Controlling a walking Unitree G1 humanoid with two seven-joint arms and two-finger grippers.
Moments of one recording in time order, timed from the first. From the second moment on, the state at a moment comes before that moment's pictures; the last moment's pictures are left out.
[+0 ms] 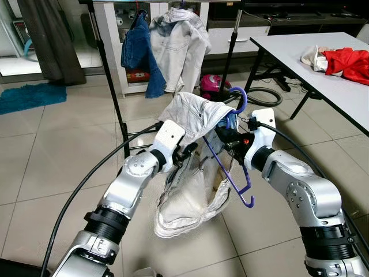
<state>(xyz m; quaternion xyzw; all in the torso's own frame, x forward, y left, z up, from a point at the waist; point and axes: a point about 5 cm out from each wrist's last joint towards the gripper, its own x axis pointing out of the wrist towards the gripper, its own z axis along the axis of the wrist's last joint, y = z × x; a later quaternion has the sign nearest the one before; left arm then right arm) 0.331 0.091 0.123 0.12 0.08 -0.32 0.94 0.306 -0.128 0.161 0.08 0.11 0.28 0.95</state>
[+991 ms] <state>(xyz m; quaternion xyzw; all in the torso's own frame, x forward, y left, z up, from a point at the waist) 0.359 0.132 0.209 0.17 0.02 -0.29 0.94 0.299 -0.112 0.162 -0.07 0.10 0.35 0.93</state>
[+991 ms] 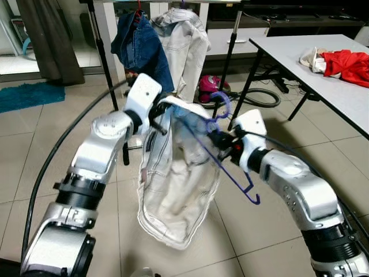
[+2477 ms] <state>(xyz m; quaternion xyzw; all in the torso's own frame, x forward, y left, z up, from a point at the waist) 0.355 0.154 0.194 0.33 0.12 -0.32 0.88 0.250 -0.130 0.143 -0.21 0.25 0.42 0.84</state>
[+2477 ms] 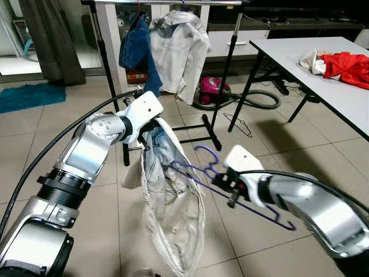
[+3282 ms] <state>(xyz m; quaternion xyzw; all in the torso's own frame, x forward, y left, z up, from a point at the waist) 0.364 0.165 0.196 0.38 0.10 -0.28 0.88 0.247 -0.123 0.159 -0.18 0.23 0.44 0.85</state>
